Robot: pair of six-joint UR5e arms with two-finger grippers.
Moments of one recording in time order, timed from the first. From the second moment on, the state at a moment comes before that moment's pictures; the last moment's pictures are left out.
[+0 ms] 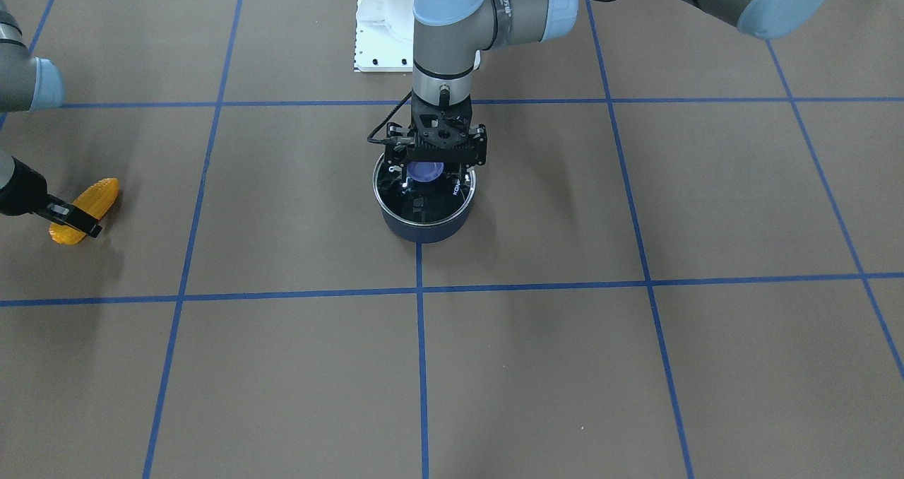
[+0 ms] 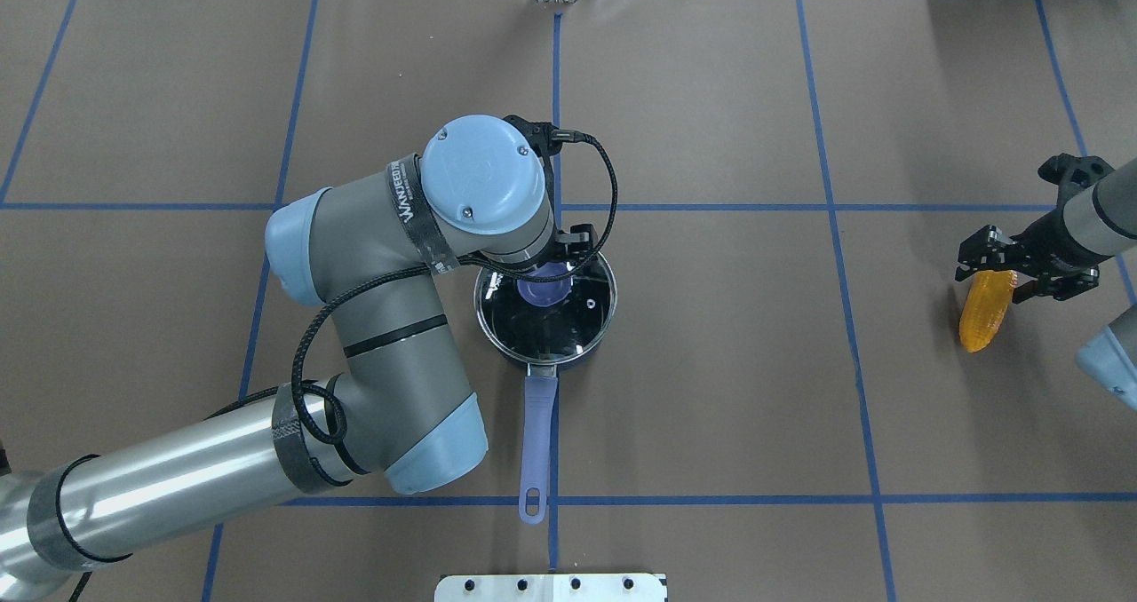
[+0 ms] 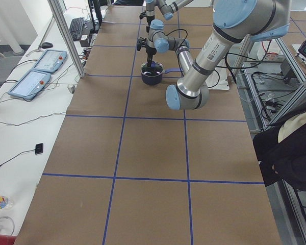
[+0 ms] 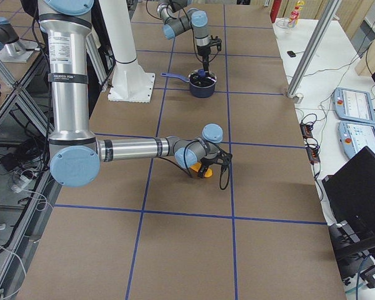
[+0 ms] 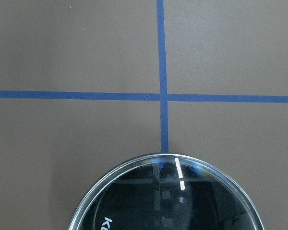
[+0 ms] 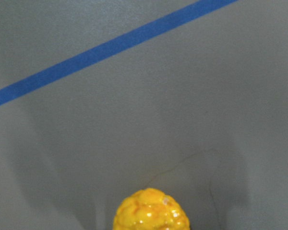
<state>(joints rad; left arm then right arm) -0.51 -2.41 -1.64 -1.54 -1.73 -1.24 1.00 -1.56 1.55 -1.05 2.25 1.16</state>
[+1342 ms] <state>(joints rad) -0.51 -2.41 -1.63 -1.55 -1.74 -1.24 1.02 -1.55 1.63 -1.09 2.29 1.16</state>
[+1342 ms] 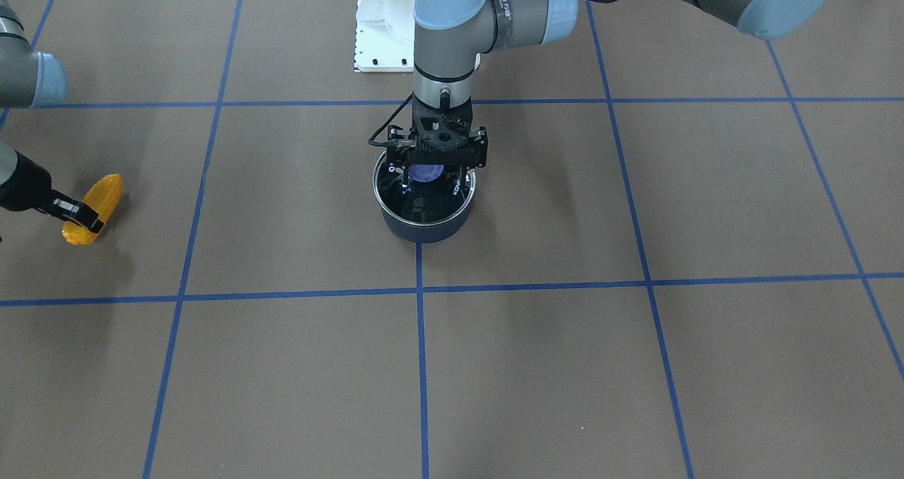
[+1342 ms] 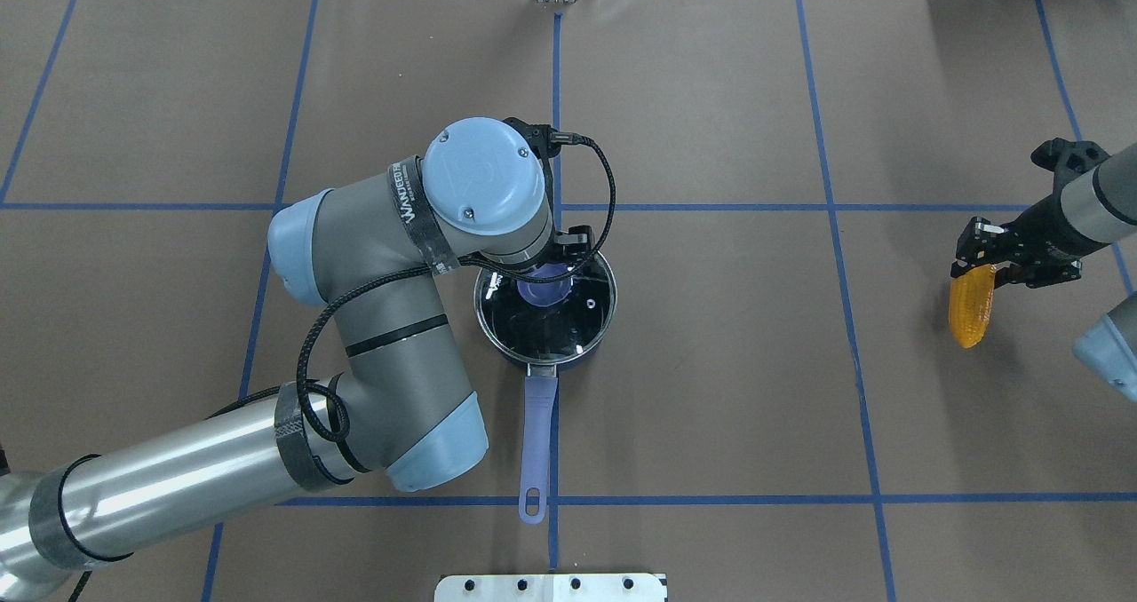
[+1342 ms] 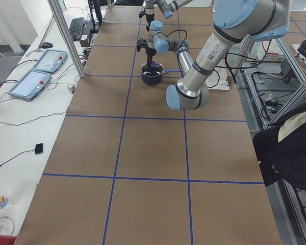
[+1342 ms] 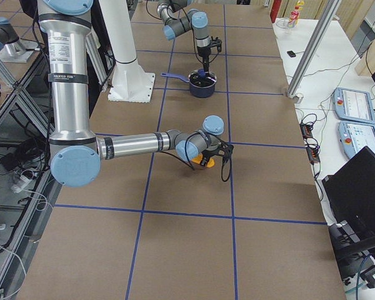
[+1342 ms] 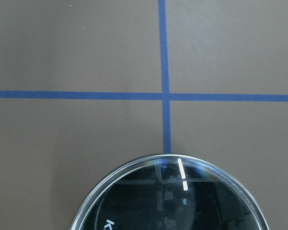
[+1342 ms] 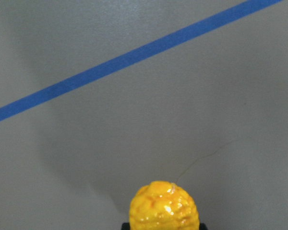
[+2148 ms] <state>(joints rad) -0.48 -2.41 -1.63 -1.54 -1.74 -1.25 1.03 -1.55 1.64 -1.10 2.31 1.16</state>
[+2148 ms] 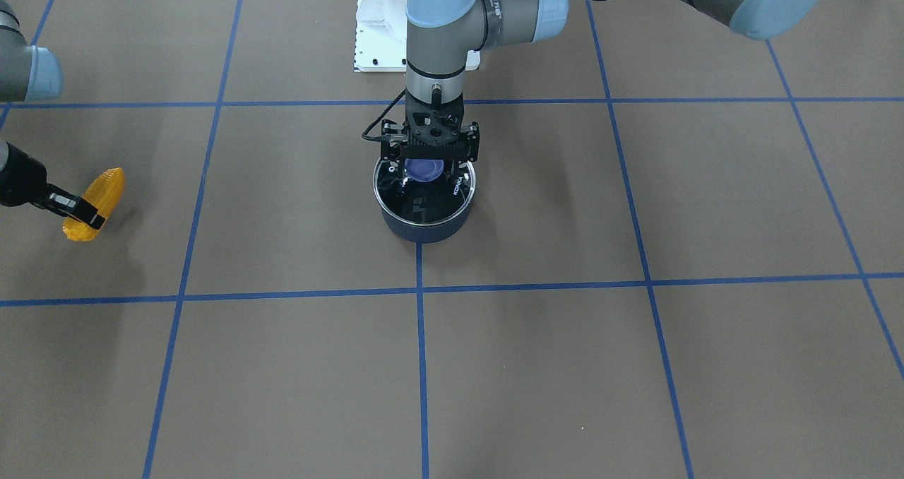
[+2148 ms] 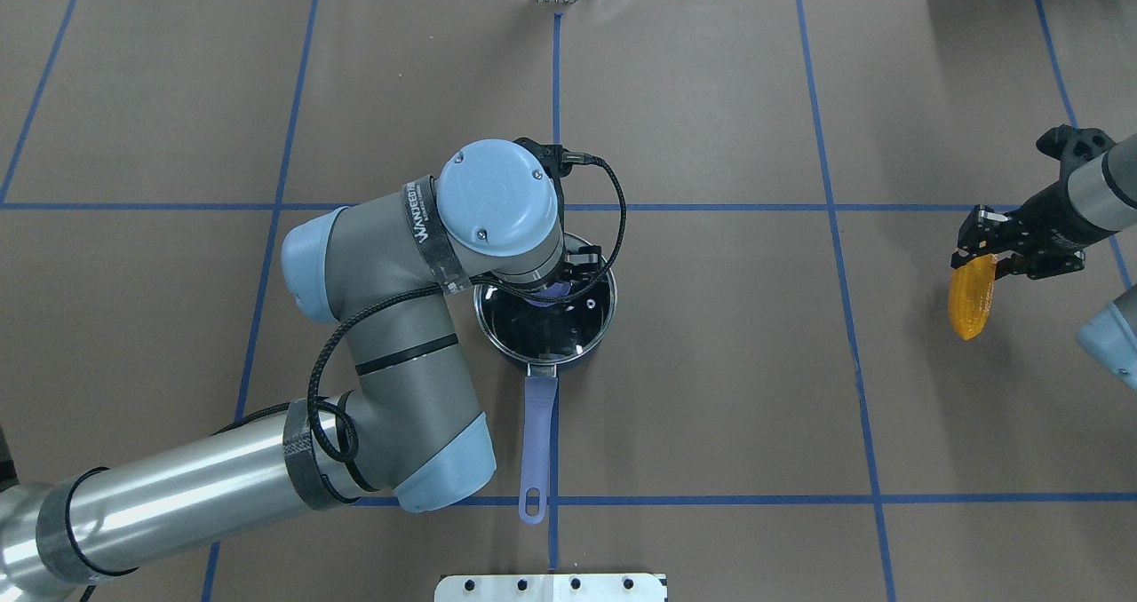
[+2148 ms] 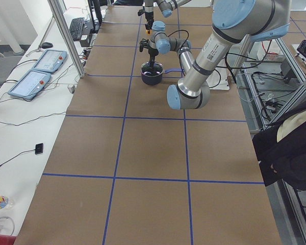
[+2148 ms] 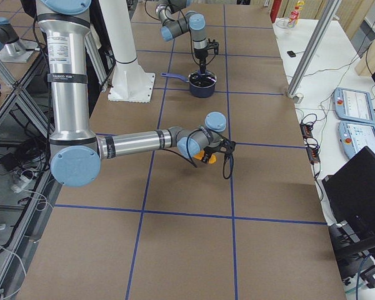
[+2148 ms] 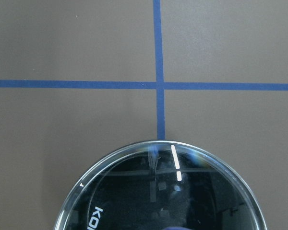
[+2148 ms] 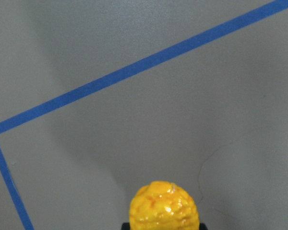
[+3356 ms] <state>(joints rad) -0.61 -2.27 -1.83 -1.50 -1.88 -1.05 1.10 -1.26 1.79 -1.58 2.36 1.21</state>
